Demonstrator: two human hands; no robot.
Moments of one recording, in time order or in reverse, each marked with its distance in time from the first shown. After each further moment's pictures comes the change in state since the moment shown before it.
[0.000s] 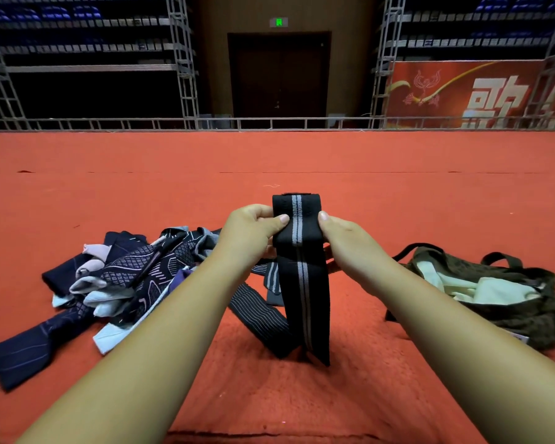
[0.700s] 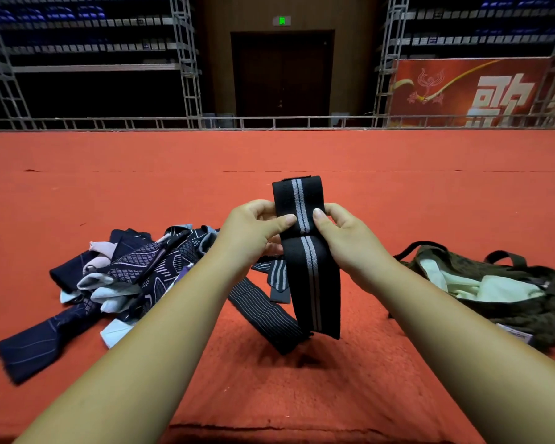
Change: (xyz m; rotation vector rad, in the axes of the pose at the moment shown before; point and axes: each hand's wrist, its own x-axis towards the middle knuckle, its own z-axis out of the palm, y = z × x) left_hand -0.011 0.005 -0.010 -0.012 -0.063 0.025; right_hand 0.004 0.004 0.009 0.029 0.100 -0.093
